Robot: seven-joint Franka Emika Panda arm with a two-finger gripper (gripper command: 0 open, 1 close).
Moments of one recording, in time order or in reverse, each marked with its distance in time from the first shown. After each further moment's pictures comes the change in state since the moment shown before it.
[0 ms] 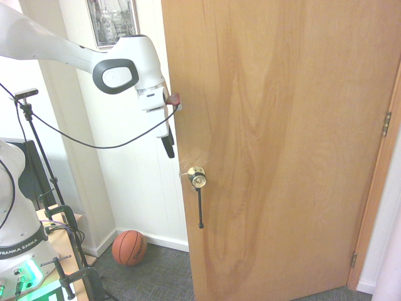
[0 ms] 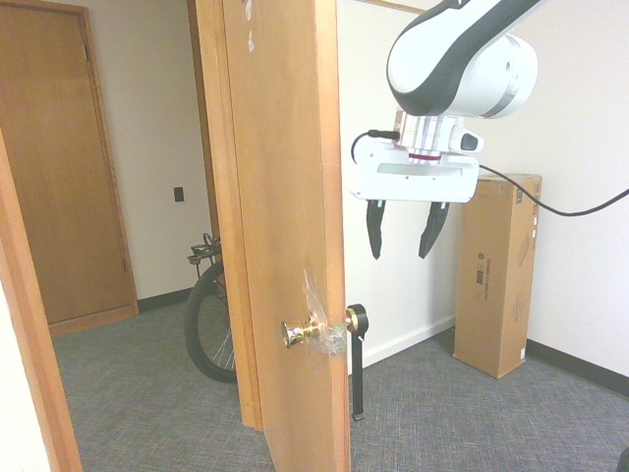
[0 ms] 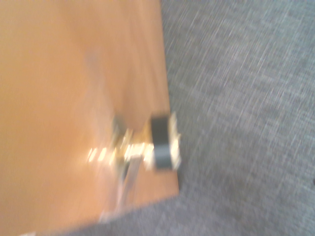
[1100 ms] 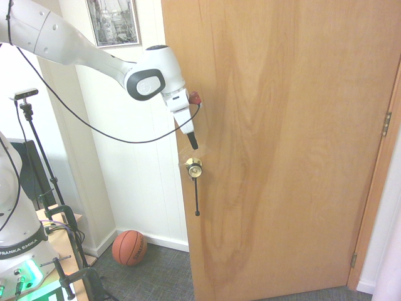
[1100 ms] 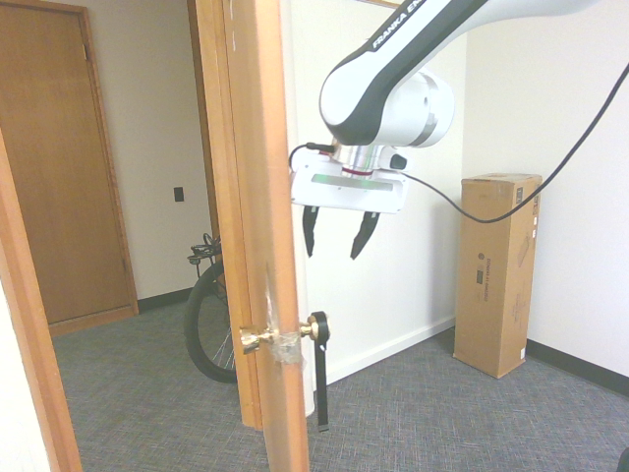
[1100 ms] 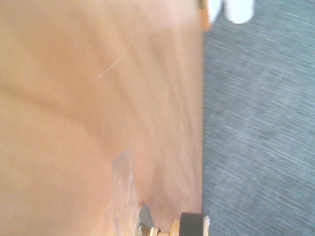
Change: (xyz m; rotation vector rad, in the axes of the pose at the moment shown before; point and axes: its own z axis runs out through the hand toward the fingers) arm -0.063 -0.122 0.060 0.106 0.000 -0.101
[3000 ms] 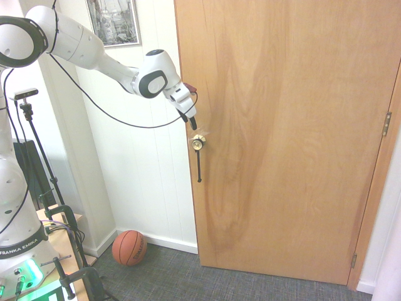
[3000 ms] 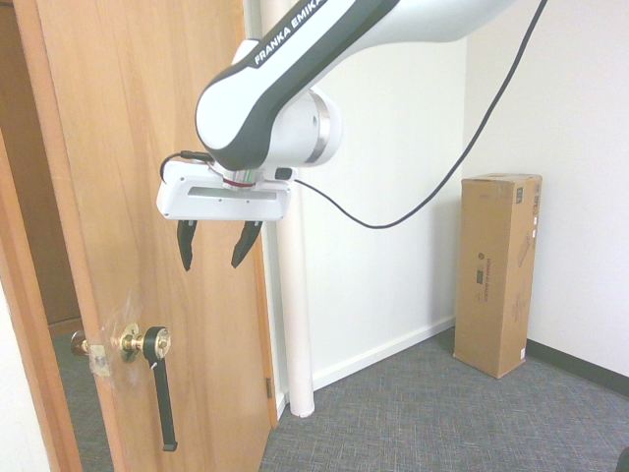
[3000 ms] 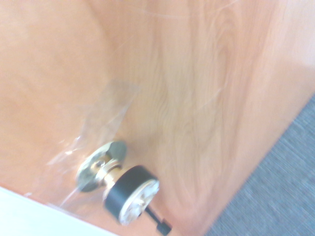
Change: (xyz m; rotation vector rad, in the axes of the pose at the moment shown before) arm -0.097 -0.092 0.024 0.186 -0.006 -0.296
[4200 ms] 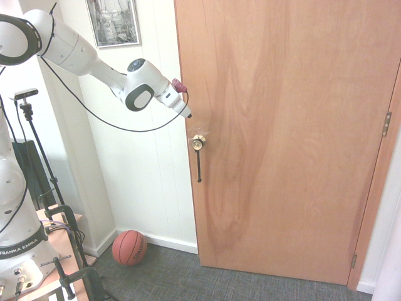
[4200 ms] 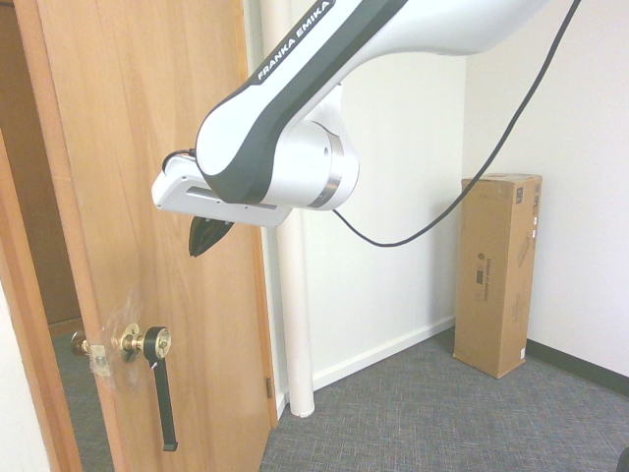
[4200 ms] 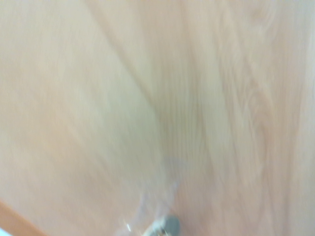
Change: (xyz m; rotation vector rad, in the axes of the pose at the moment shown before) arm -0.026 0.001 -0.017 0.294 0.106 0.061
